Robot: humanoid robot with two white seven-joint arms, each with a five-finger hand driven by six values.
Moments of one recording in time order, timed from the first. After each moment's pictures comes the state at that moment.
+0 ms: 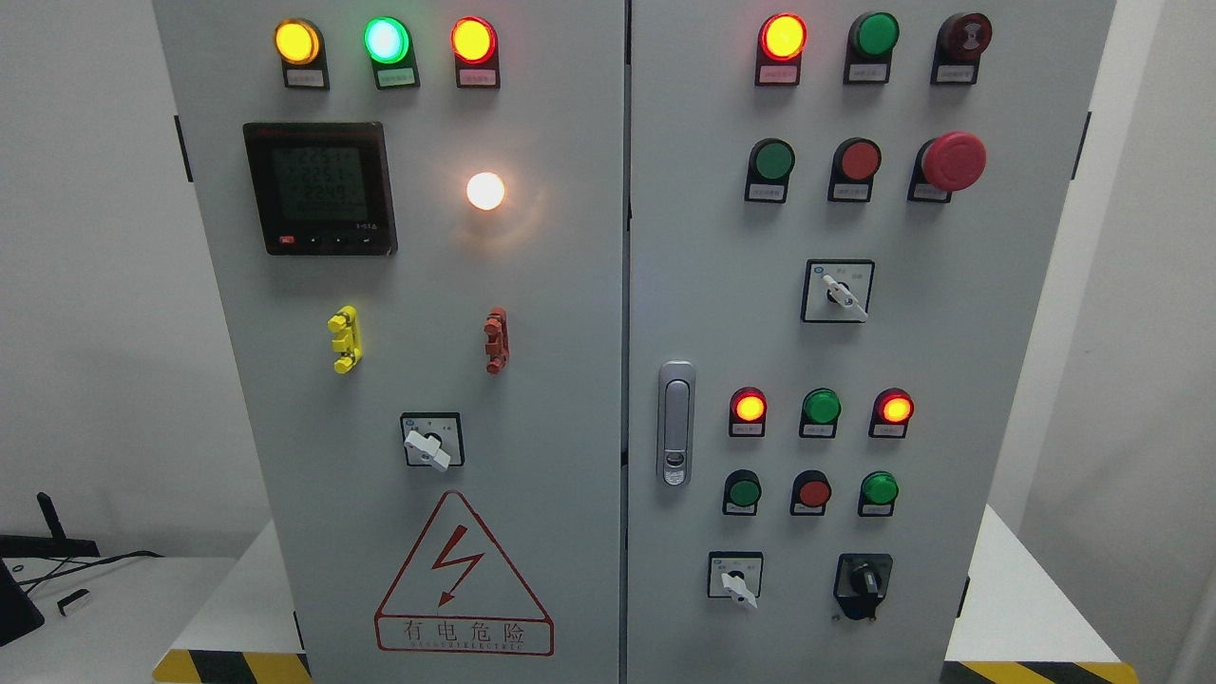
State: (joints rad) left arm -0.04 -0.09 0.08 0.06 0.00 -0.16 0.06; right arm 0.10 0.00 -0.27 -1.90 -0.04 0.16 0.05
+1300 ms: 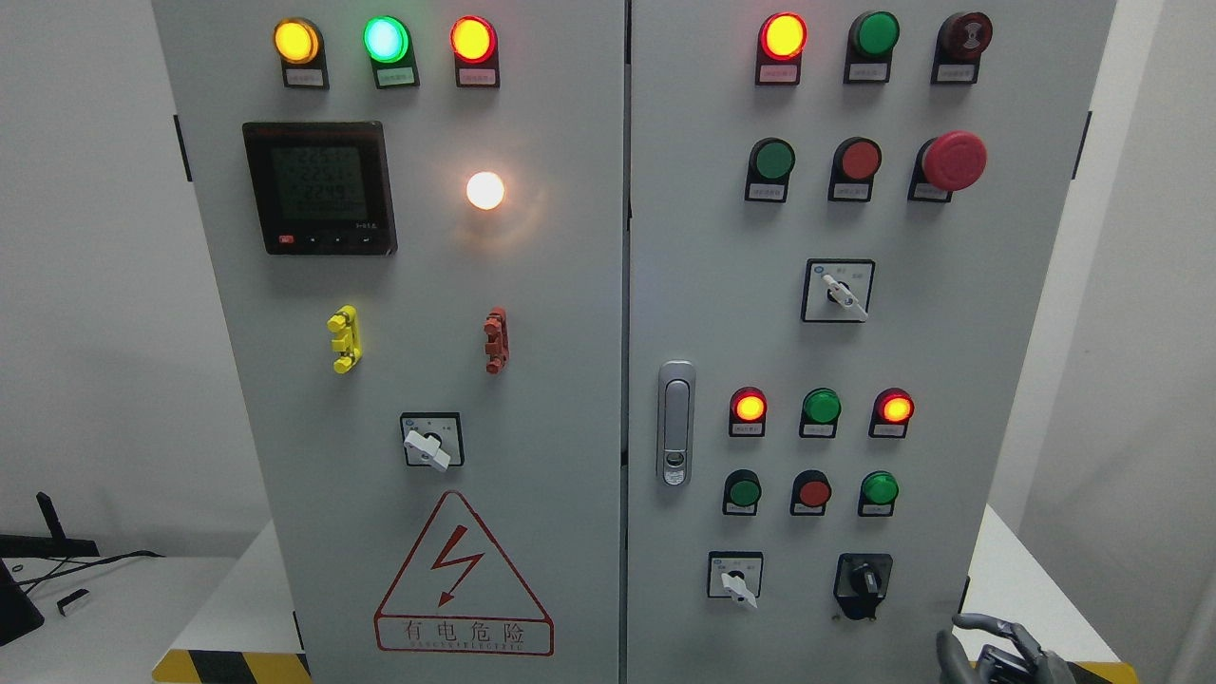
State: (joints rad) left arm -0.04 -0.09 0.08 0.06 0.00 -0.16 0.06; right arm -0.12 0.00 -0.22 -1.73 0.00 0.19 0.02
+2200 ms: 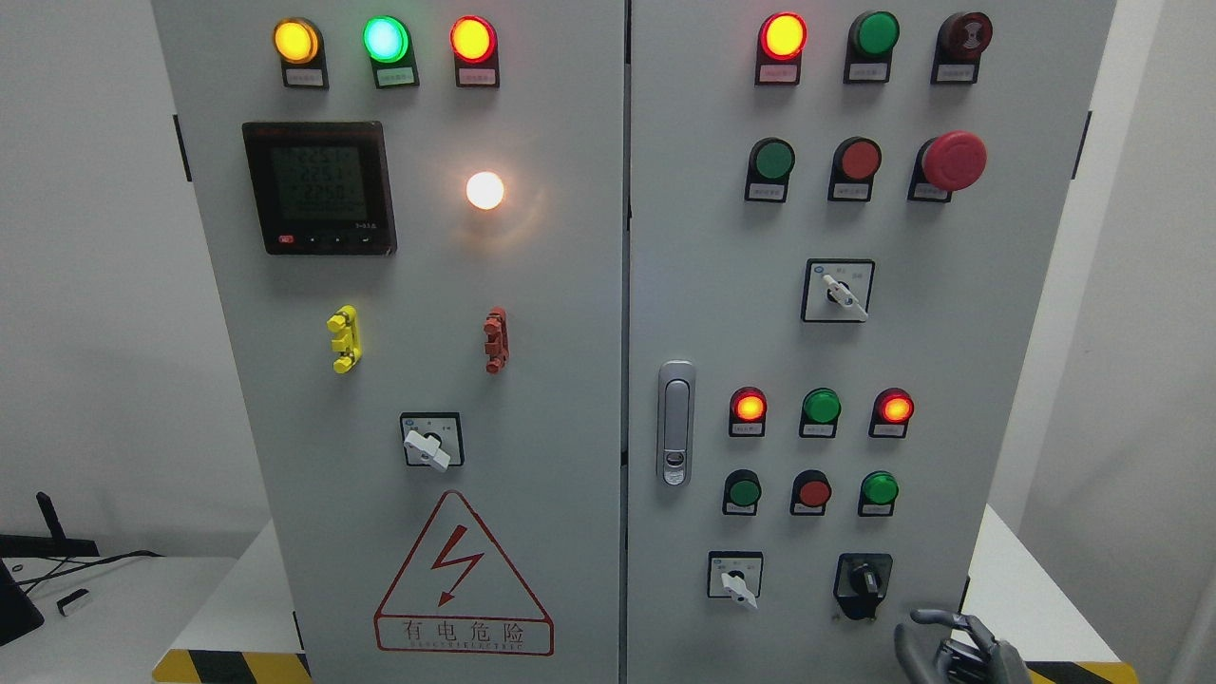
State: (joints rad) left arm -0.04 -0.09 0.08 0.06 0.00 -0.16 0.06; right arm -0.14 0.00 -0.13 -1.69 0.03 0.19 -0.03
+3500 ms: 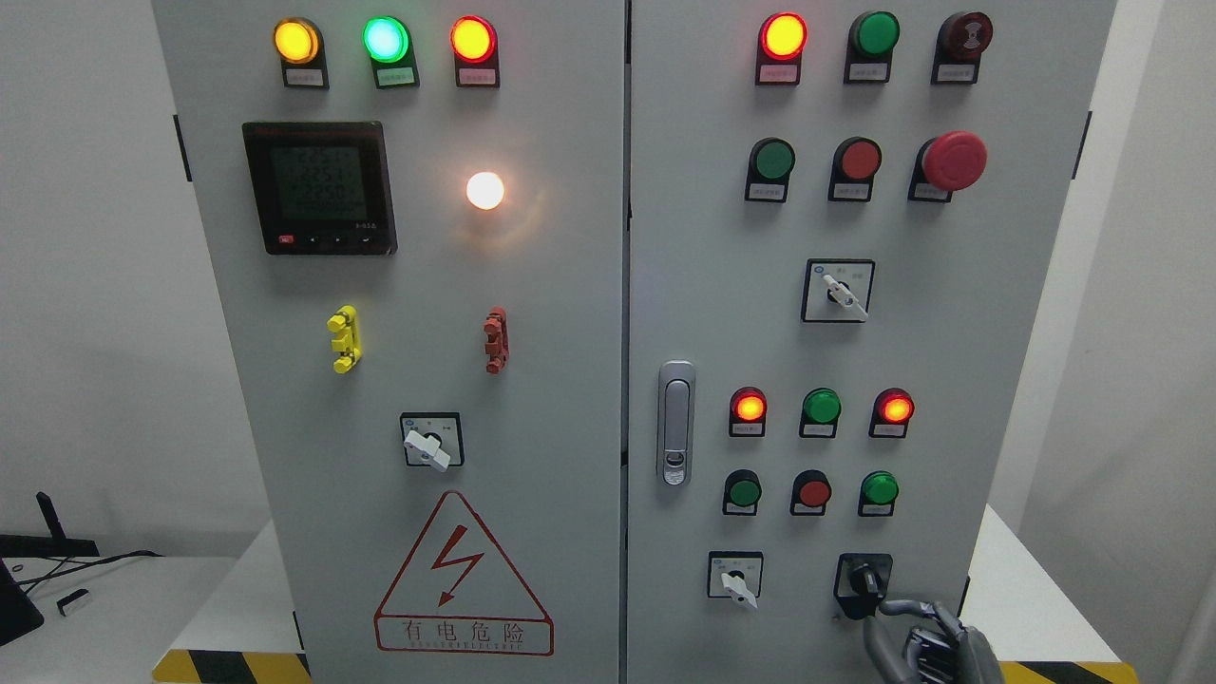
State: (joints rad) left arm -0.04 -0.09 0.08 0.06 0.00 -0.16 0.06; right arm -0.16 0.00 -0.09 -1.70 0.04 0.19 -0.03
